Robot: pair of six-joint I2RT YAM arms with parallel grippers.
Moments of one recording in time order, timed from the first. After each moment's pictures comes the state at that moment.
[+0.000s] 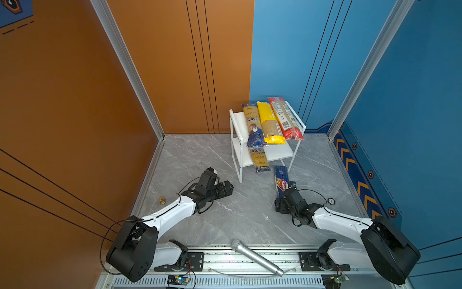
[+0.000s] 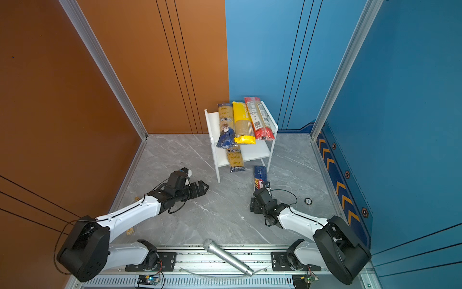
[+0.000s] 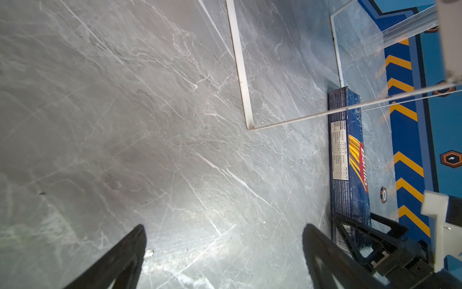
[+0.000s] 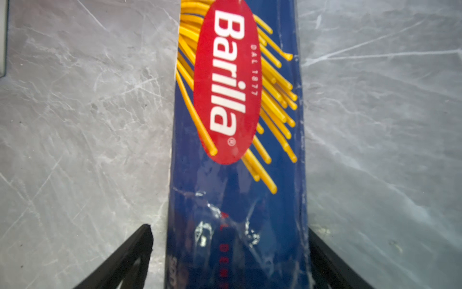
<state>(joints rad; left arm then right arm) -0.47 1.28 0.64 -0.14 0.13 -0.75 0.62 1.26 0.41 -0.09 0.26 0.60</state>
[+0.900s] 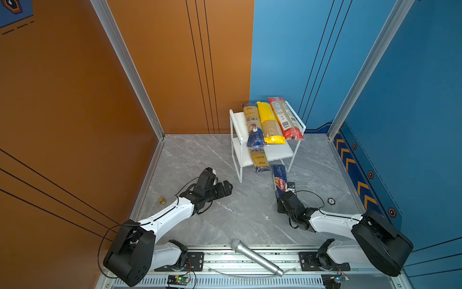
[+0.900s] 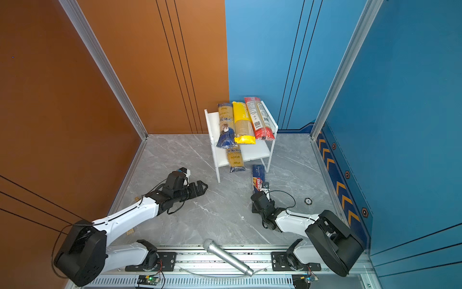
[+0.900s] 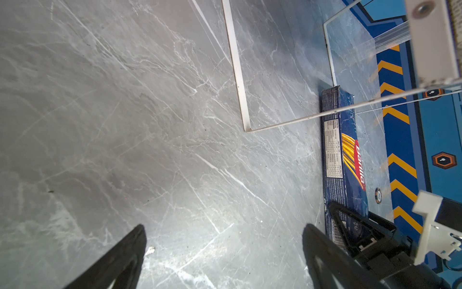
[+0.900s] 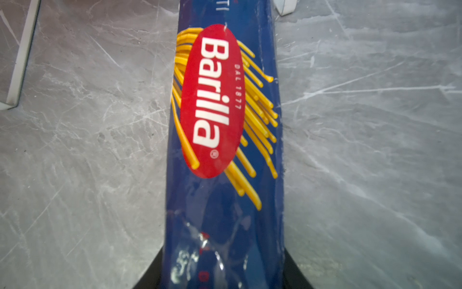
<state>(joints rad) -0.46 1.24 0.62 -0.14 0.13 -0.75 0.68 1.33 0.34 0.14 0.38 0.60</state>
